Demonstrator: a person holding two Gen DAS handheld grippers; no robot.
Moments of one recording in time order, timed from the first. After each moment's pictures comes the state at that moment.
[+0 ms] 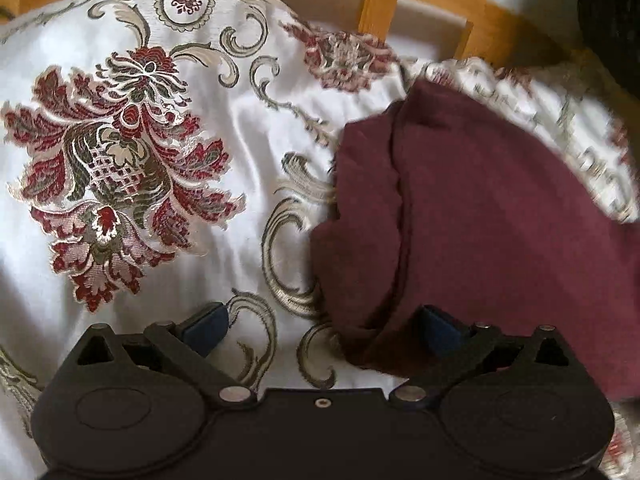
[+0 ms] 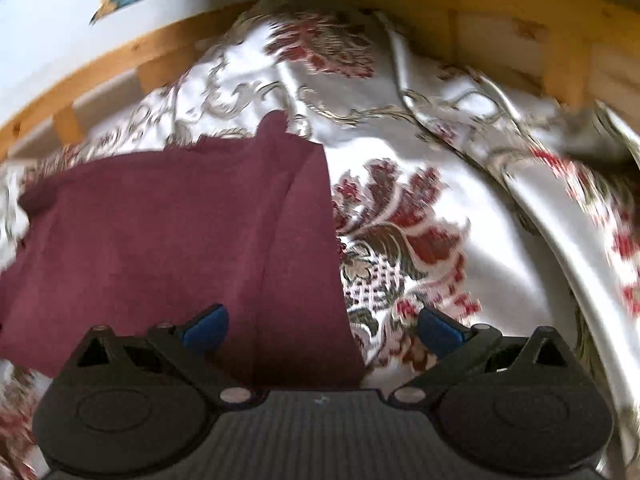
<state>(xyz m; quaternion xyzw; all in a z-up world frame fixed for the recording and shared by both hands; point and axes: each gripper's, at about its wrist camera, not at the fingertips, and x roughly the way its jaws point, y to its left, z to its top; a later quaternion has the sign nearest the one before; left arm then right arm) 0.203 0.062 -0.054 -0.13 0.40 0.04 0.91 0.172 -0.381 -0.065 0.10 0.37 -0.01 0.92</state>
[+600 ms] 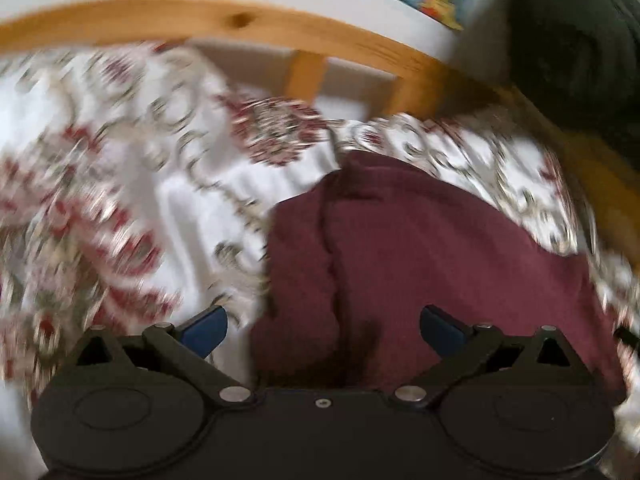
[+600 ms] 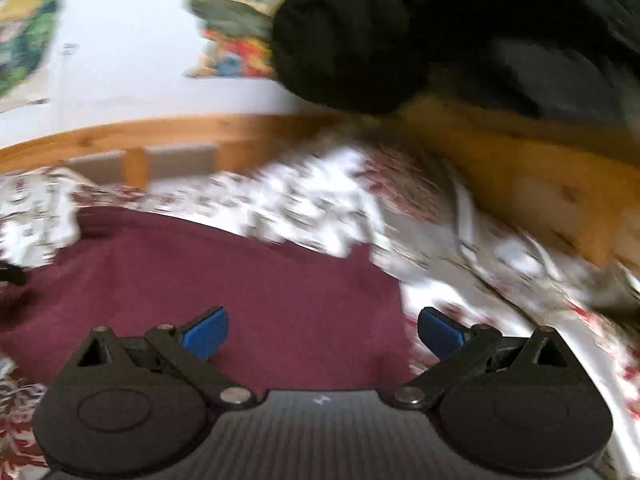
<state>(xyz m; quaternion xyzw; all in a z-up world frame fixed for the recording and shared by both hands) 0.229 0.058 -0.040 -0.08 0.32 -0.06 0.94 0.156 -0.308 -0.047 -0.03 0.17 0.04 0.98</state>
